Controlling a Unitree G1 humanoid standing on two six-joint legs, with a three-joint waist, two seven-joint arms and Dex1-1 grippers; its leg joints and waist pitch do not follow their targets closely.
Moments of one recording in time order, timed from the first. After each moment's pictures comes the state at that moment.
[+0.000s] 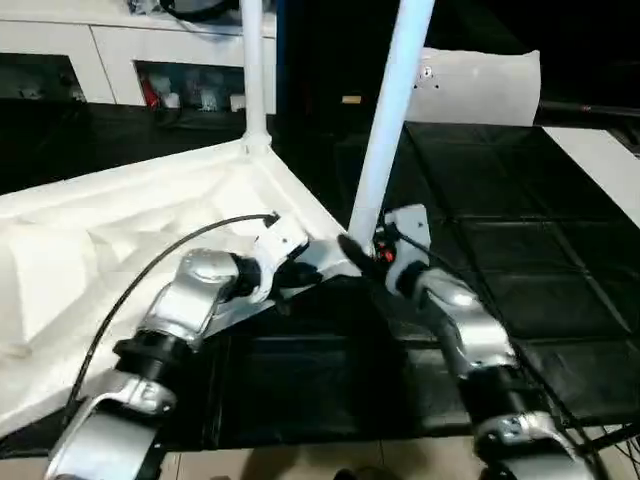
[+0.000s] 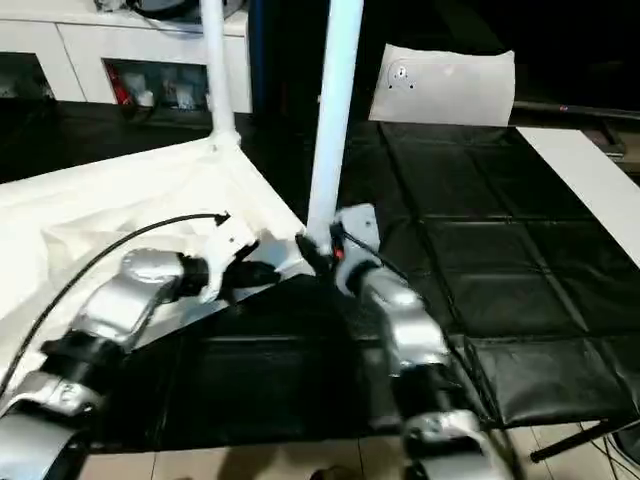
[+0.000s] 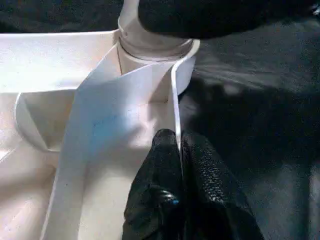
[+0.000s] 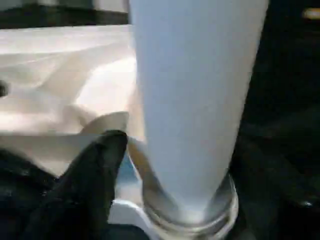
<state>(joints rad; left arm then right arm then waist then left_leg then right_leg) -0.58 0.30 -0.23 0.49 0.05 0.30 -0.98 -0.47 -0.10 0.01 0.47 0.12 0.19 0.57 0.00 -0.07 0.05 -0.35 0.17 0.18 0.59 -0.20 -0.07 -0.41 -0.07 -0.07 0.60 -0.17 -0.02</state>
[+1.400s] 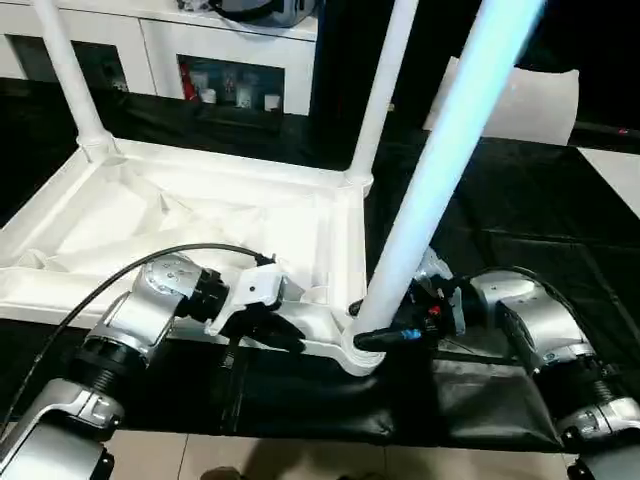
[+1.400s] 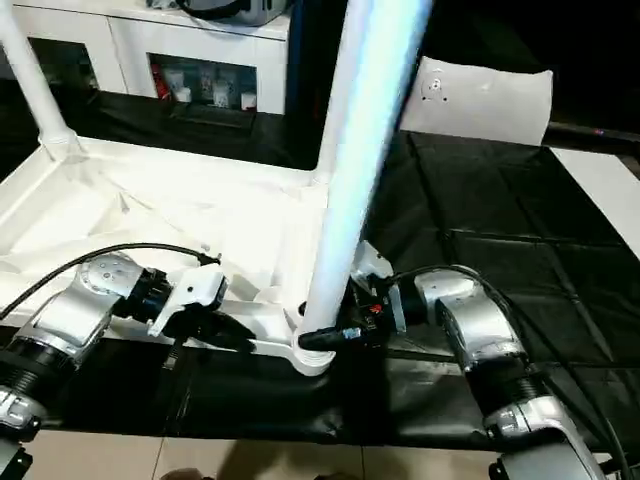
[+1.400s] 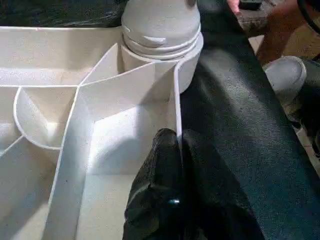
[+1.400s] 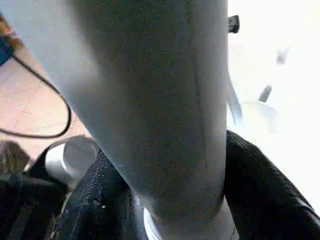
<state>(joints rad) -0.54 0.48 -0.34 0.48 -0.04 0.02 -1.48 -0.46 -0.41 0.22 0.40 0.28 0.25 1.47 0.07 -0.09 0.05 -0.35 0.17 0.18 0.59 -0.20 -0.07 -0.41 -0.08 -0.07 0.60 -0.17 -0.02</state>
